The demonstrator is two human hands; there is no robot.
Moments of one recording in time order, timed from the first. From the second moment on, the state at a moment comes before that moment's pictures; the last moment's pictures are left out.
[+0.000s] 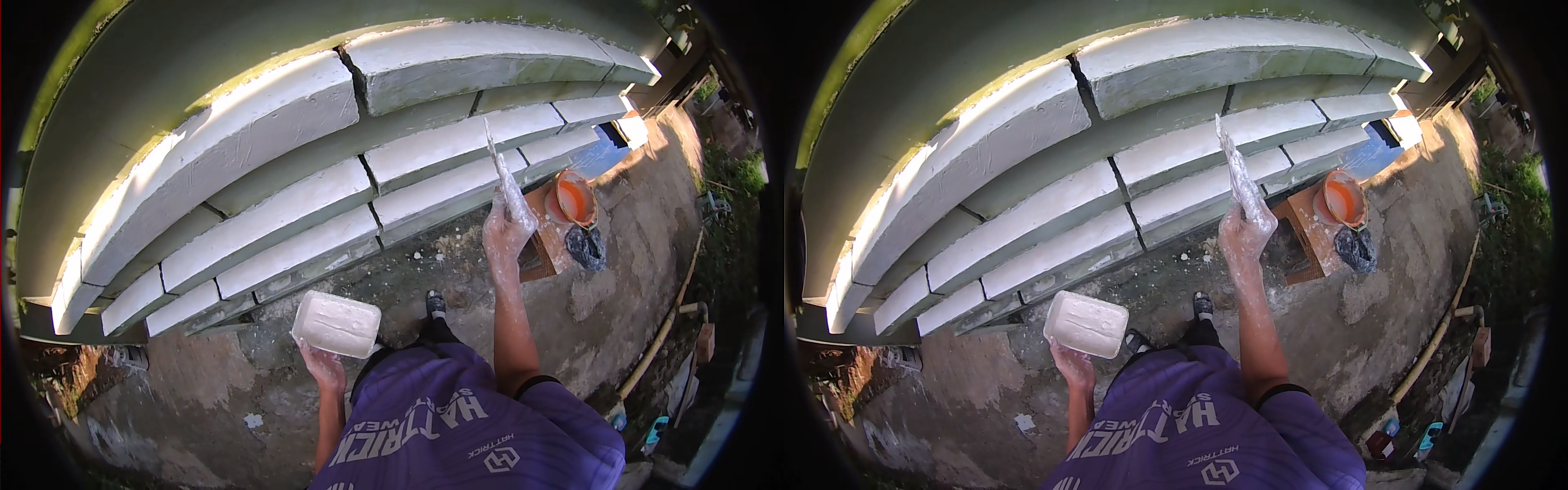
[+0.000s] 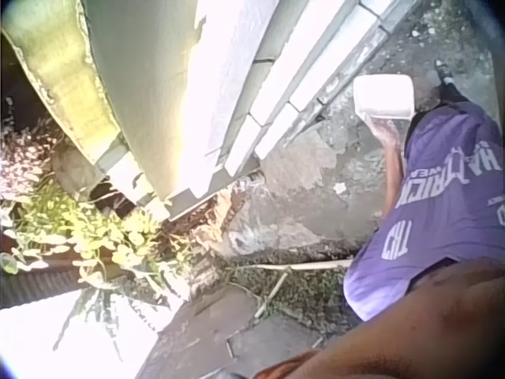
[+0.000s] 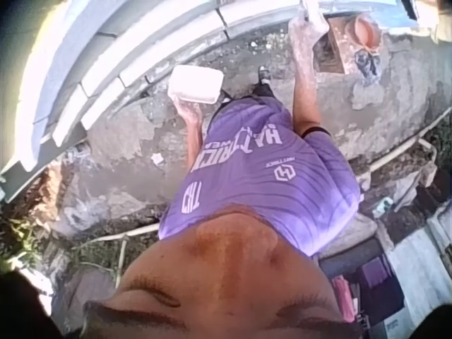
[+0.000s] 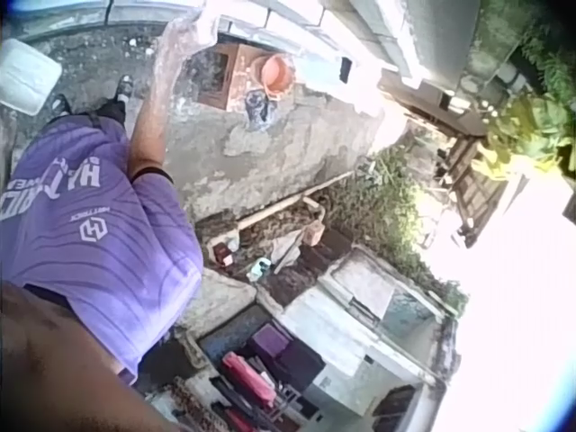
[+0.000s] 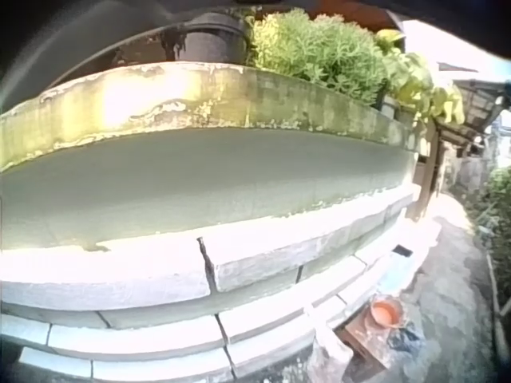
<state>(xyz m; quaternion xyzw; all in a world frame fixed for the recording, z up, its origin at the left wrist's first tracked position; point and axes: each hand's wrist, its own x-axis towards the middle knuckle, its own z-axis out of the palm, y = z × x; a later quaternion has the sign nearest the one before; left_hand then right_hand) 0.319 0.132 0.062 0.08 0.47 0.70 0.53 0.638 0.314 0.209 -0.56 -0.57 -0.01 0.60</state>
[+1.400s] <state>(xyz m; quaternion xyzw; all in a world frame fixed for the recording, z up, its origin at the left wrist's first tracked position) 0.350 0.159 0.062 0.06 0.44 0.73 0.53 0.587 0.381 0.248 -0.49 -0.49 0.01 0.72</state>
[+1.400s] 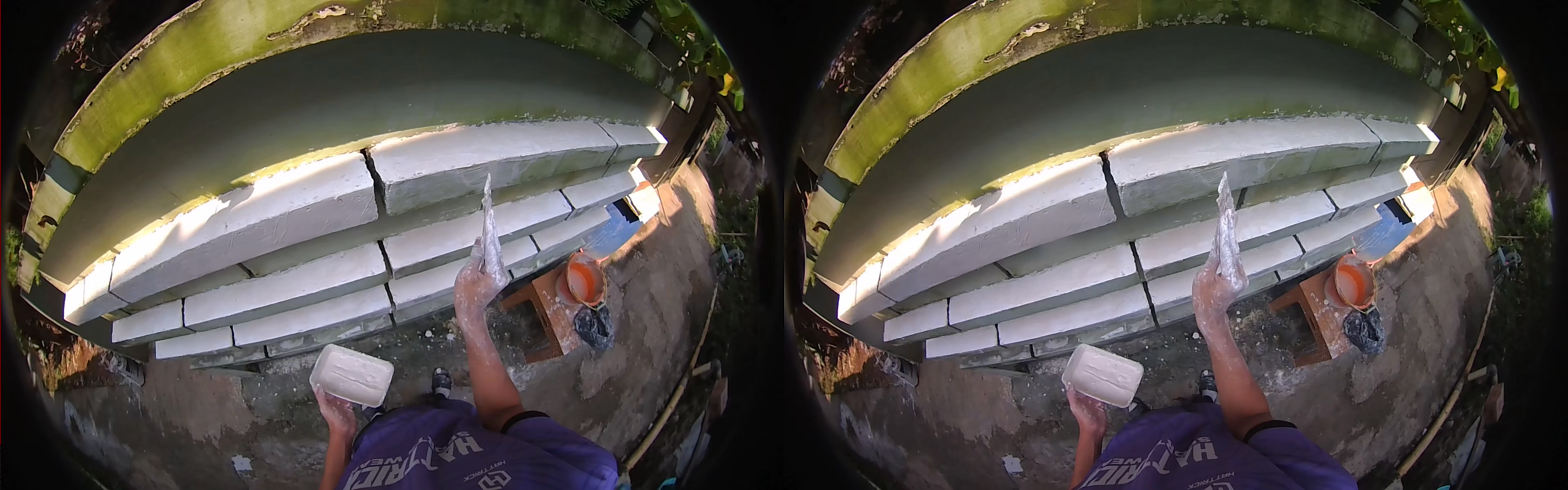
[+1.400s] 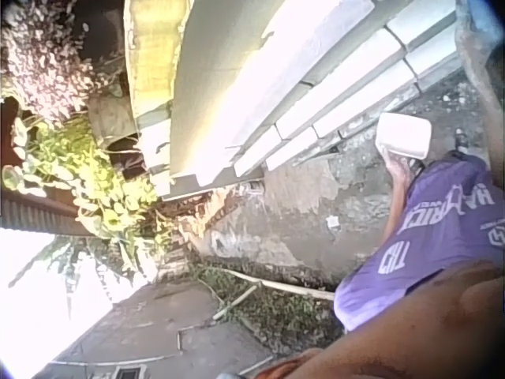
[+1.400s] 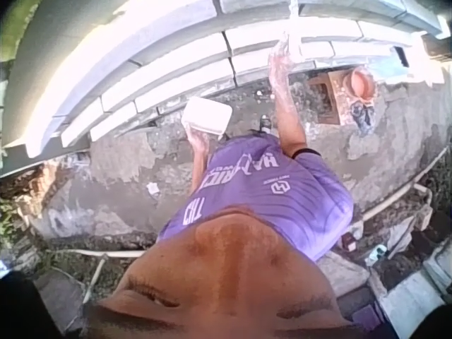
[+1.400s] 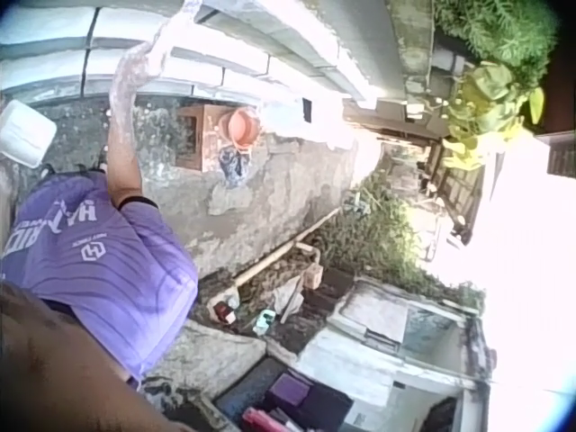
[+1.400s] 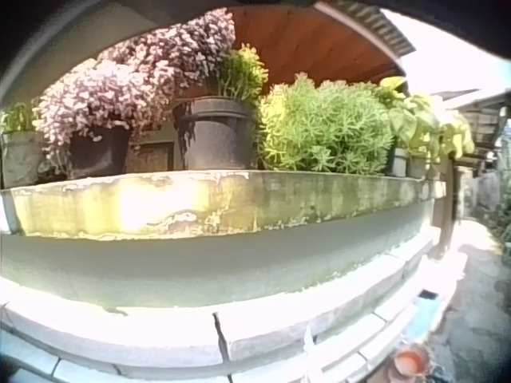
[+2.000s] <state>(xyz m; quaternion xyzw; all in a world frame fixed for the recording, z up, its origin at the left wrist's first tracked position) 0.366 0.192 0.090 0.09 0.40 0.74 0.54 0.547 0.296 0.244 -0.45 -0.67 0.33 0.49</state>
